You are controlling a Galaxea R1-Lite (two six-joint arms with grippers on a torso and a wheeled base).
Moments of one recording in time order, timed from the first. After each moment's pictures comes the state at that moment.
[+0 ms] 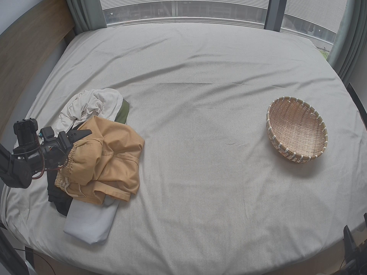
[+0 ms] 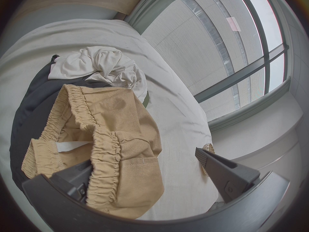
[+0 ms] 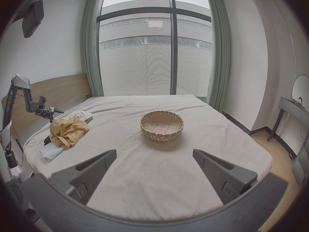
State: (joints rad) left arm 0.18 1.88 -0.75 -0.81 -0.64 -0.62; right arm -0.01 0.02 -0.02 0.00 -0.02 0.01
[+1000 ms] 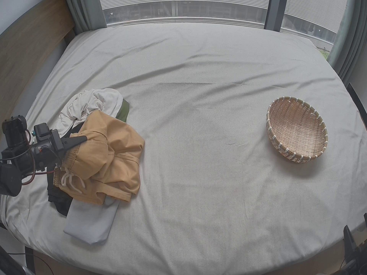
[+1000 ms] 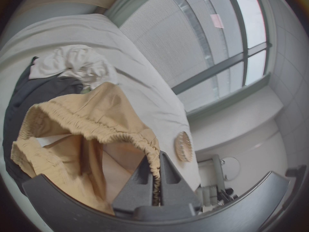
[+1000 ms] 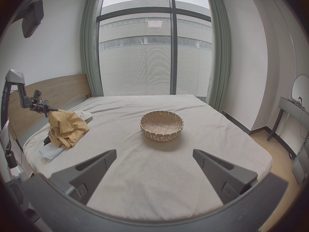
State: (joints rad) left arm 0.16 1.65 -0.62 -0.81 -0.89 -0.63; right arm -0.01 0.02 -0.02 0.00 -0.02 0.01
